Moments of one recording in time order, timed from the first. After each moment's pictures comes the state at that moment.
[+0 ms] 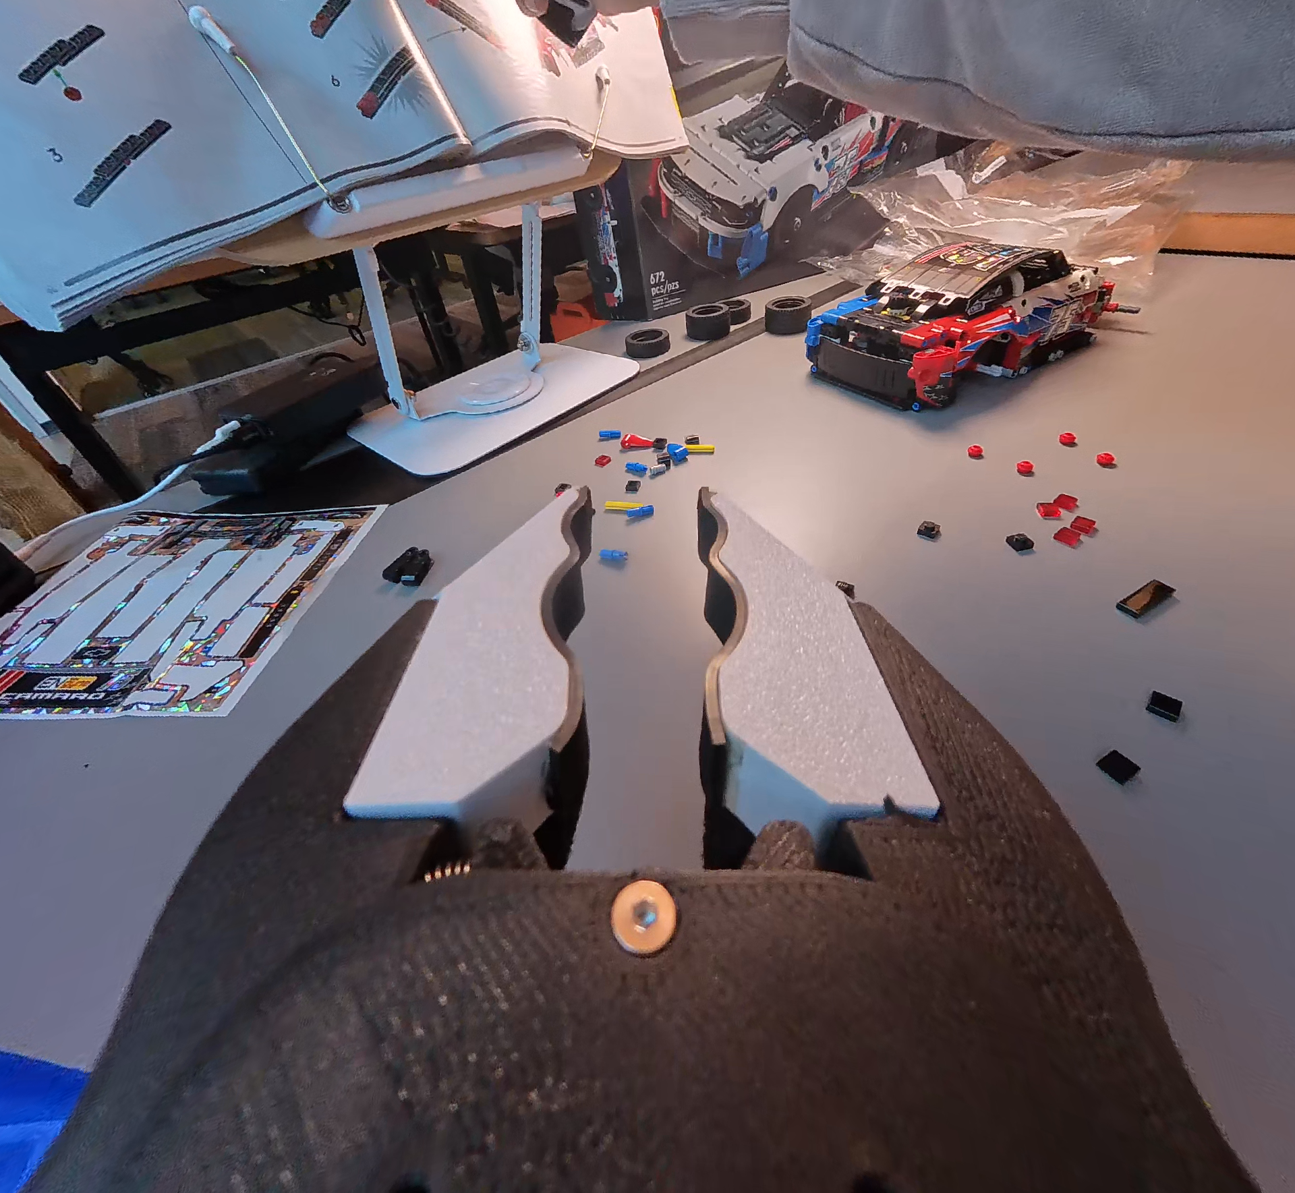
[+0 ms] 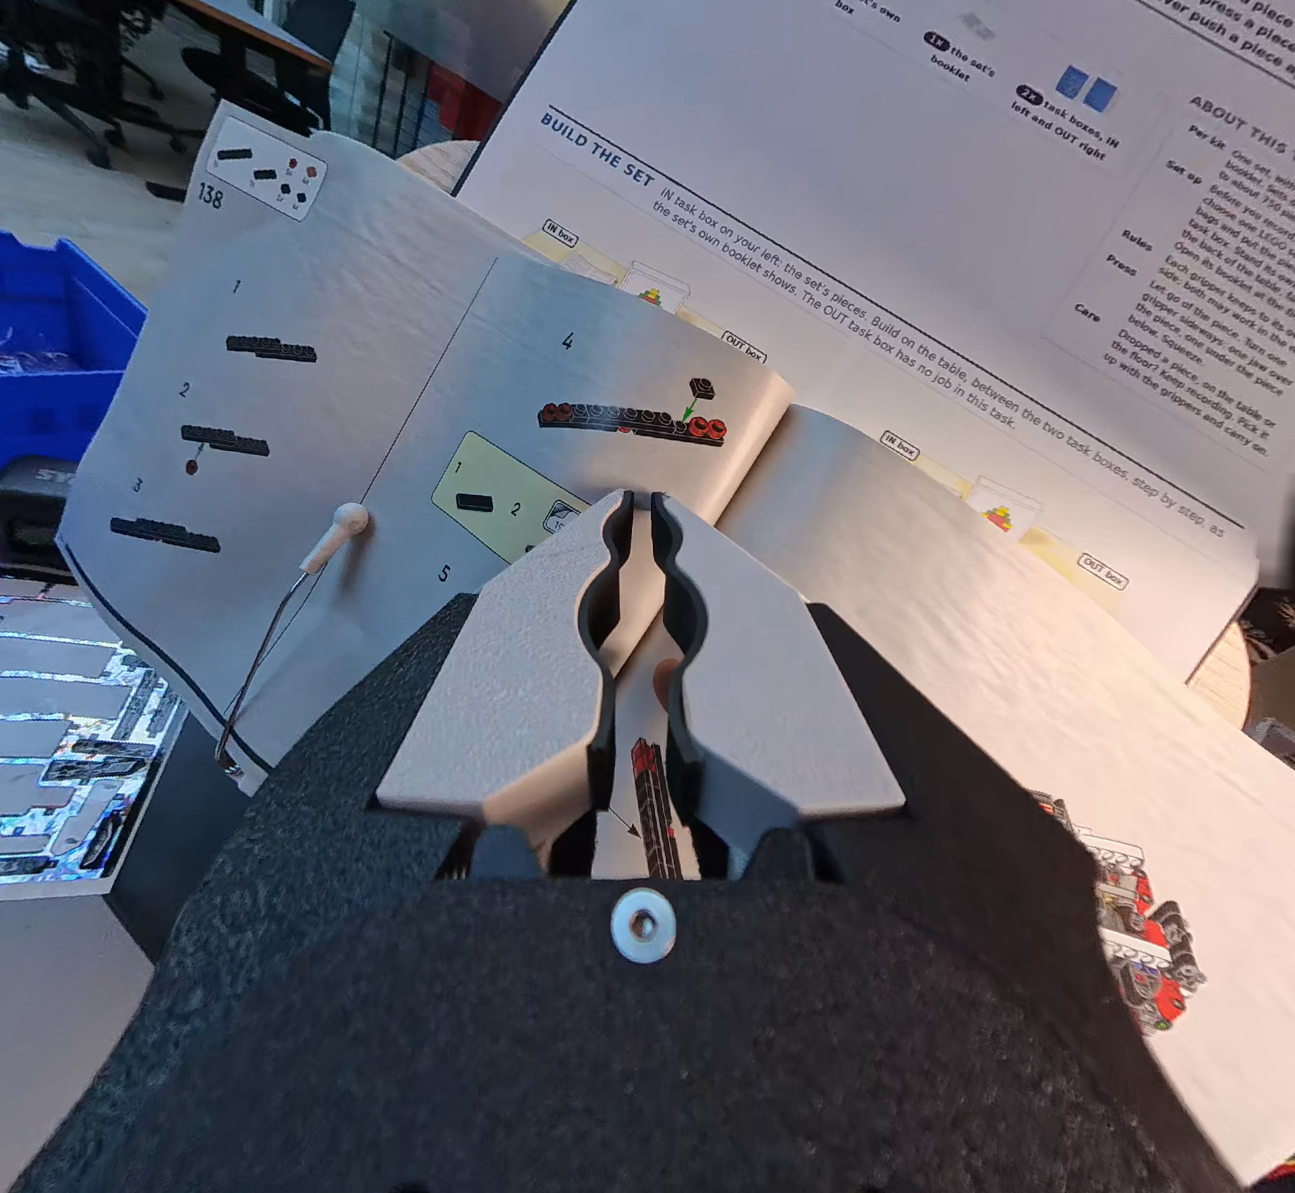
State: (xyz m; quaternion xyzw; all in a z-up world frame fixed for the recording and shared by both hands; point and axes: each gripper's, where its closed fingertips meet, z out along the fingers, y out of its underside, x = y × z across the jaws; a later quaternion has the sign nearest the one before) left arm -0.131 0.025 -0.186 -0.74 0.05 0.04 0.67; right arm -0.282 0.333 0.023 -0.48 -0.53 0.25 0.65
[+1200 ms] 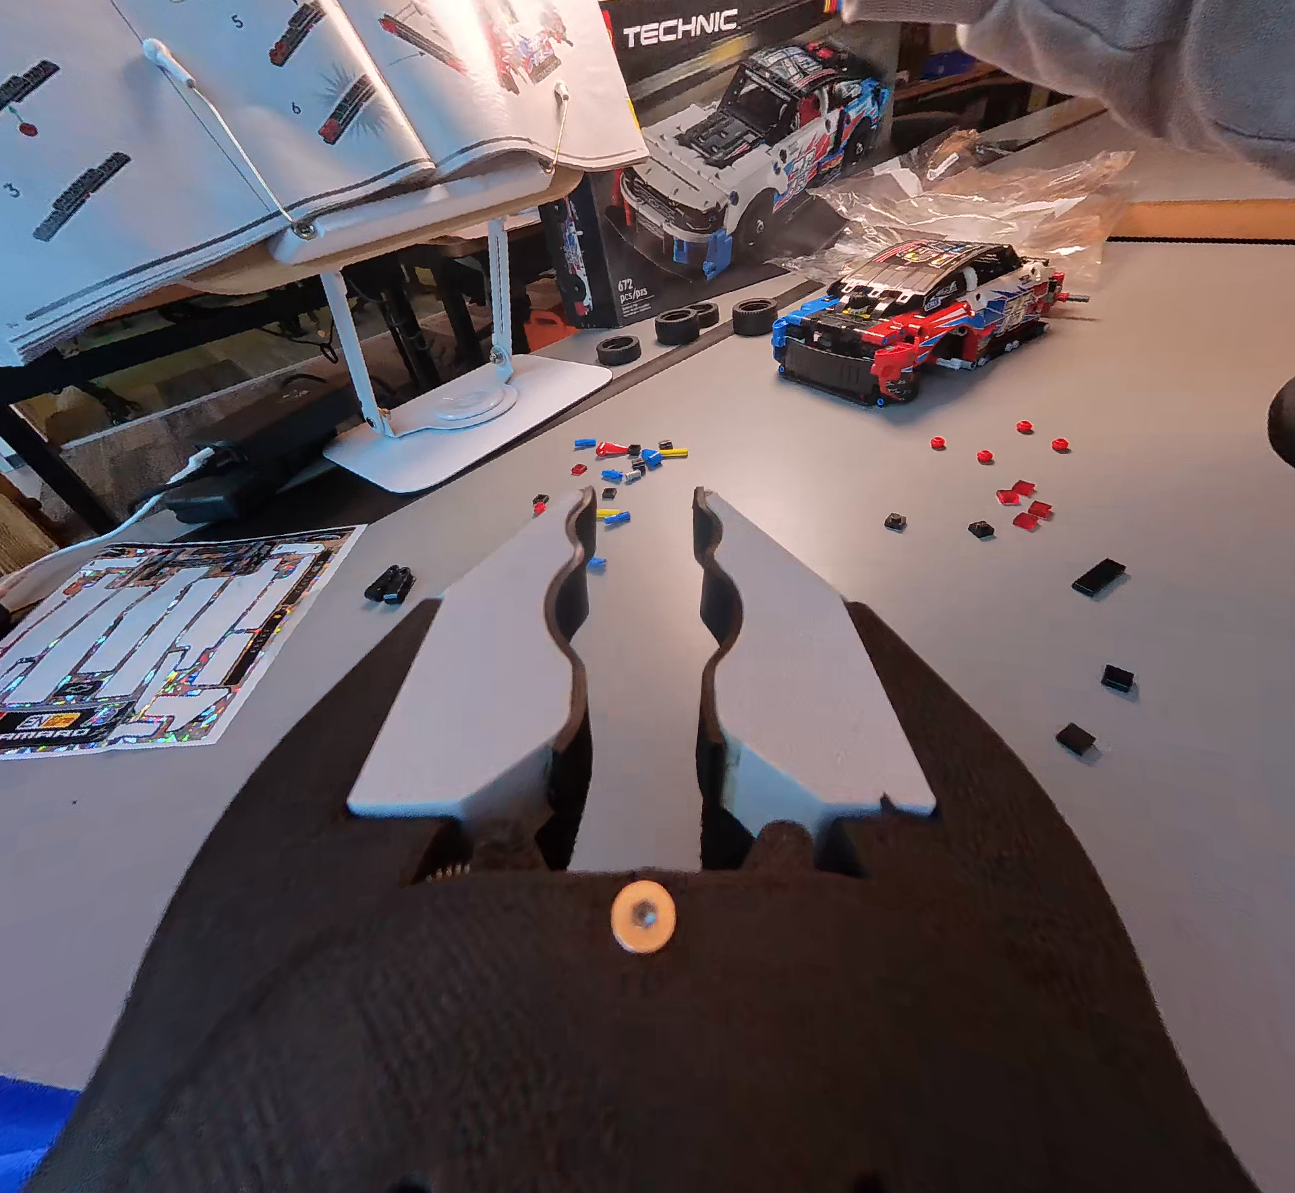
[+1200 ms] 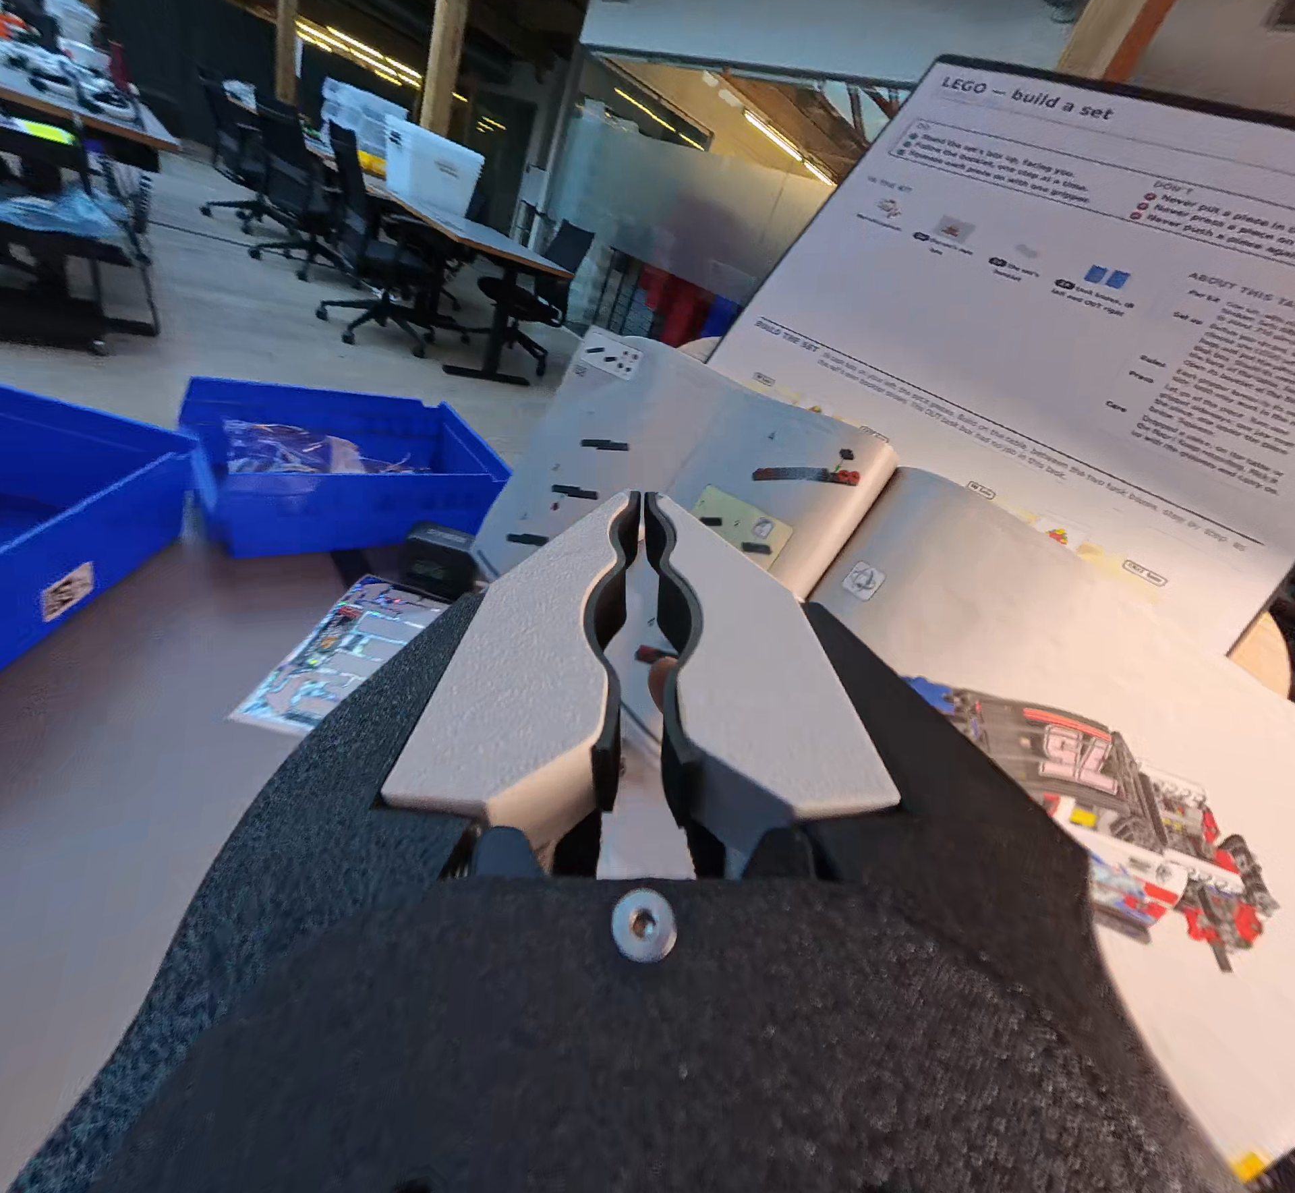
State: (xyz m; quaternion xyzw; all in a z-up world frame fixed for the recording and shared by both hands) left arm -0.120 0.021 -0.182 -0.73 0.08 0.03 0.67; right arm -0.180 0.230 0.046 -0.39 -0.56 0.41 0.61
